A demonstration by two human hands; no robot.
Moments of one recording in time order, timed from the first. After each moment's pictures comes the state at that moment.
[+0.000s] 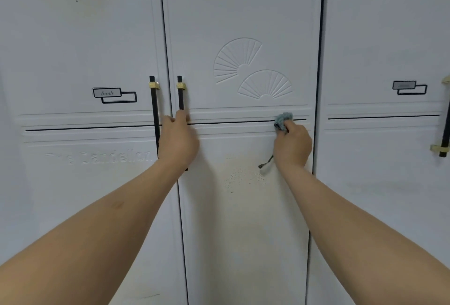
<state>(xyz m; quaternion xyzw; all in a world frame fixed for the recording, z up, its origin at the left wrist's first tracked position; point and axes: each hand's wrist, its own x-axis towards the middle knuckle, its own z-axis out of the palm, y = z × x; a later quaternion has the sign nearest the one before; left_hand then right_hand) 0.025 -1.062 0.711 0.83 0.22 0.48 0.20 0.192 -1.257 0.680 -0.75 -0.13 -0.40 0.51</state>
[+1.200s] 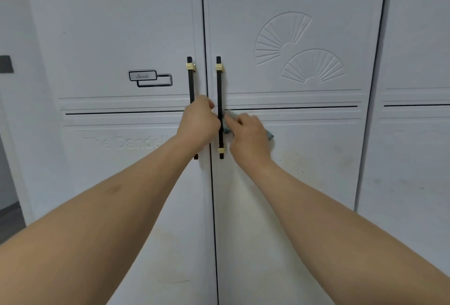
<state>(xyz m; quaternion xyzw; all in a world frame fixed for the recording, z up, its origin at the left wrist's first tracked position) 0.008 -1.016 0.727 0.85 0.18 0.42 0.26 0.118 -1.106 0.657 -0.69 -0.45 -0.45 0.33</state>
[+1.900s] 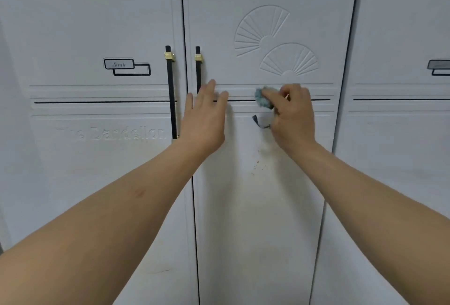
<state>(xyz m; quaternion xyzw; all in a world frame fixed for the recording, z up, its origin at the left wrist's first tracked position) 0.024 -1.061 0.697 0.89 0.11 0.44 -0.10 0.145 -1.233 0.692 -0.68 -0.37 -0.54 0.34</state>
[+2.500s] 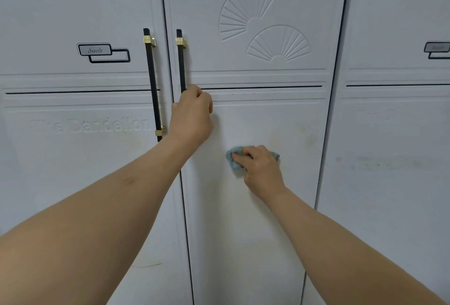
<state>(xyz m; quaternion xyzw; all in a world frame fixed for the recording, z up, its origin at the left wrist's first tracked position) 0.050 -1.055 0.678 0.87 0.11 0.48 0.05 0.176 -1.205 0.539 -0.71 -0.47 -0.45 0.27</state>
